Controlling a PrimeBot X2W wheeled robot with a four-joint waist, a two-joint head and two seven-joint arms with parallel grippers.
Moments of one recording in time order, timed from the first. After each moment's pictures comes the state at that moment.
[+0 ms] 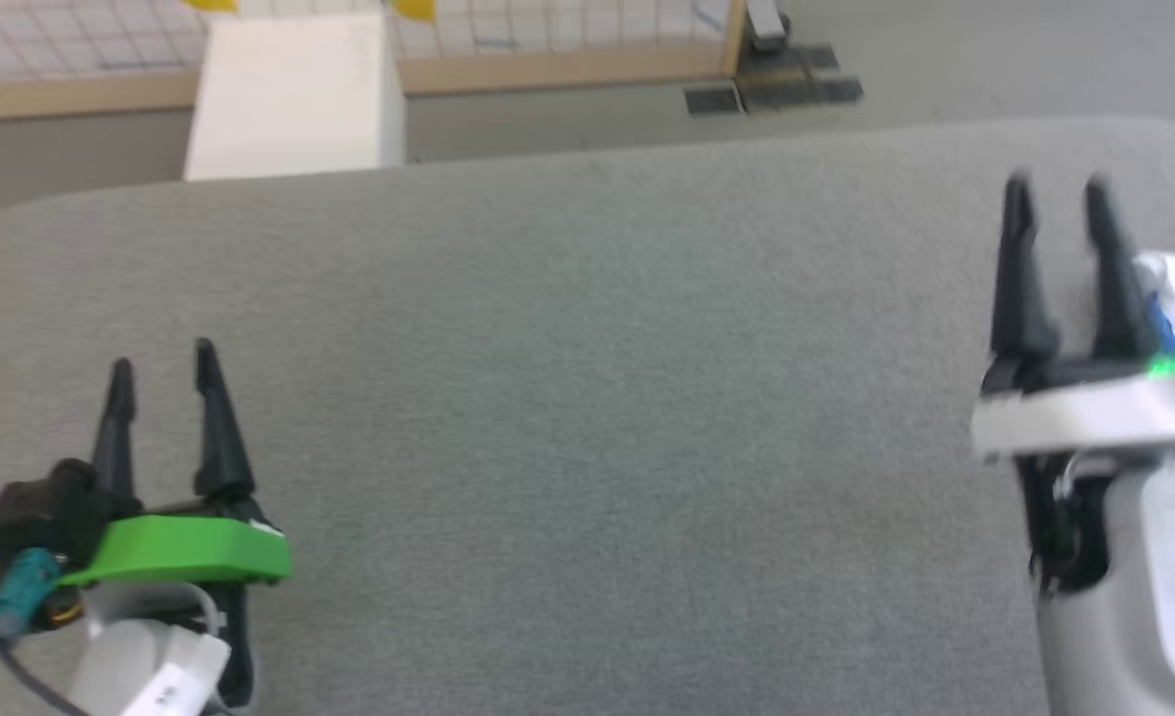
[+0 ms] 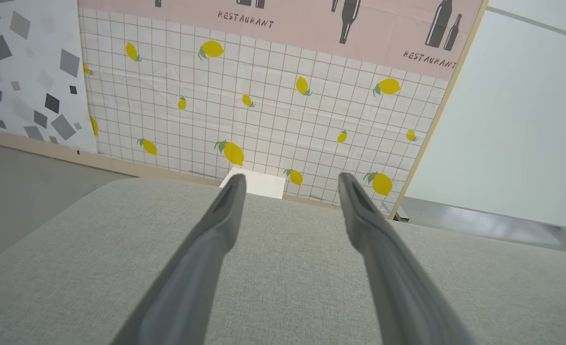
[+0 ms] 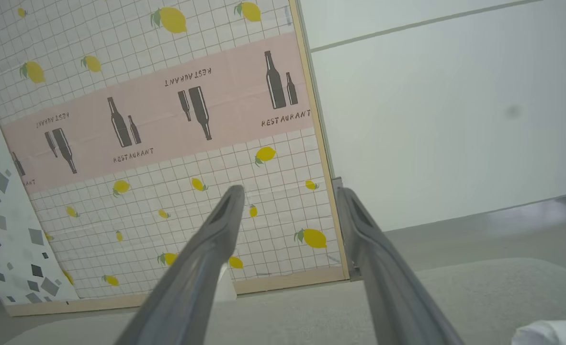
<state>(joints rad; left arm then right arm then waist) -0.12 0.20 0.03 0.02 -0.40 0.05 -0.25 -0.35 -0.05 -0.08 0.14 0.31 0.13 -0.25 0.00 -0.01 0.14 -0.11</state>
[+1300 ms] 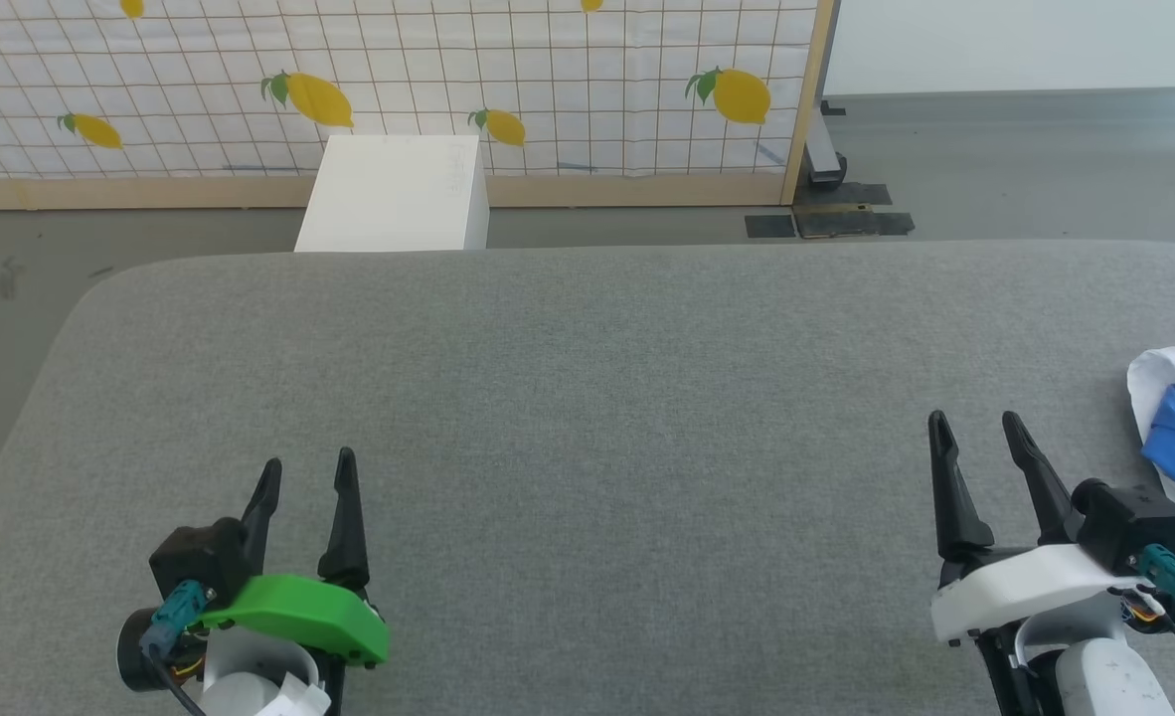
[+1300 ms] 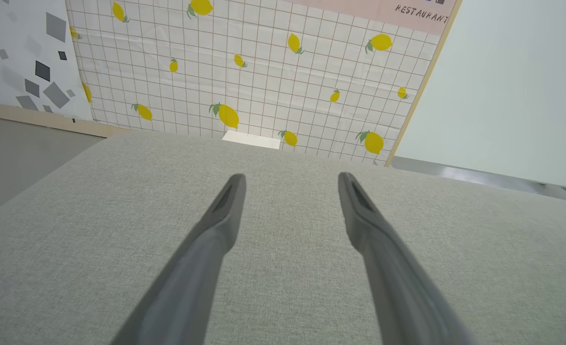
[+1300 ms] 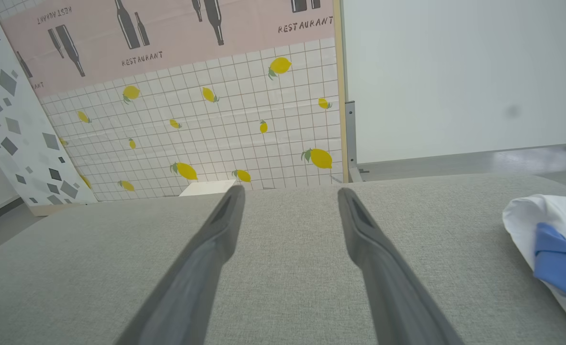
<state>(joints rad) -0.09 0.14 -0.09 0.24 -0.36 0.00 -0.24 -0.10 -0.05 -0.06 0.24 0.19 0.13 -0.21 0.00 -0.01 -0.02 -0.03</state>
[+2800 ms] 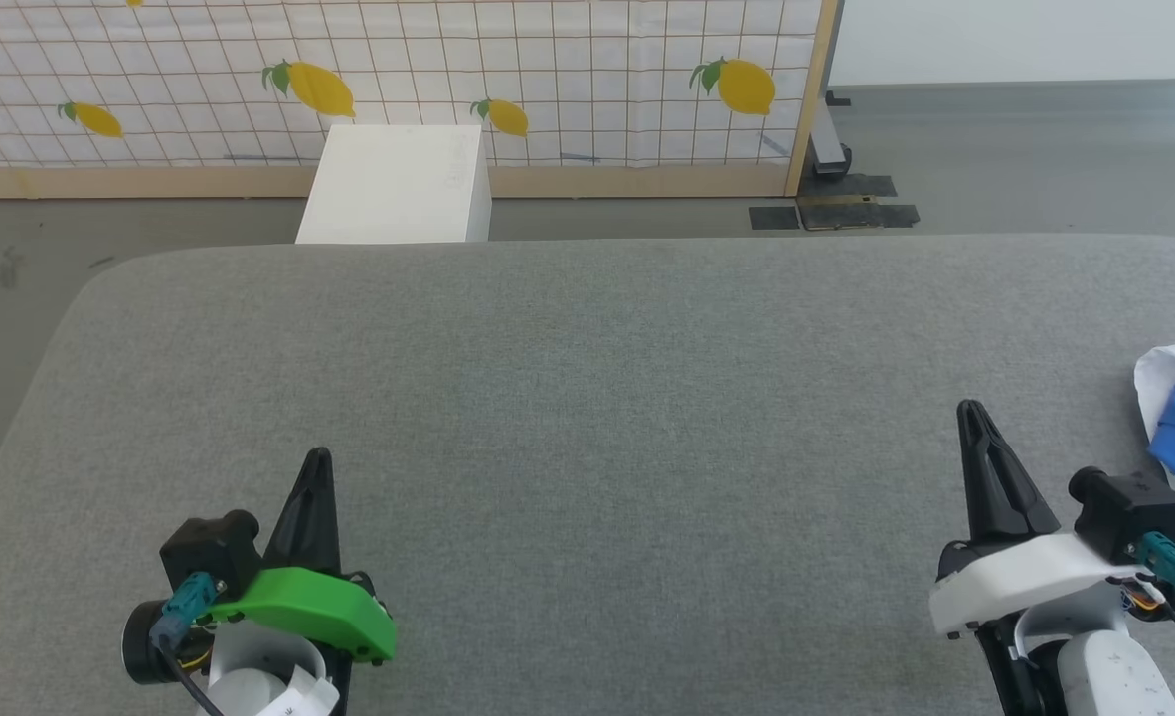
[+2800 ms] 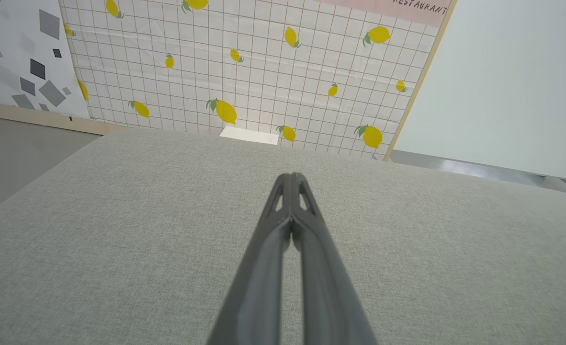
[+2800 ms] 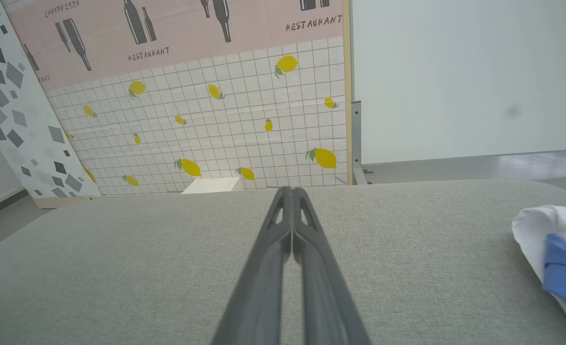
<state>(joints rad) -0.08 0.13 -0.08 0.21 -0.33 0.00 -0.20 -0.10 -0.05 -0.05 0.19 0.18 0.13 -0.17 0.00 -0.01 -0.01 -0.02</state>
